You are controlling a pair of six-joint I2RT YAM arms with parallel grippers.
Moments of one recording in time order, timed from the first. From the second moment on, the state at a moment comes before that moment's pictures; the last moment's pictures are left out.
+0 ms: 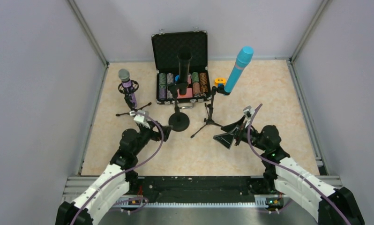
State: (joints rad) left arm -0.39 0.63 0.18 0.33 0.17 -0.34; right arm 0.46 0.74 0.16 0.56 -0.60 0.60
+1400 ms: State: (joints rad) left arm -0.38 0.89 0.33 0.31 -0.17 -0.12; right arm 0.27 0.93 0.41 0.22 -0.33 0.34
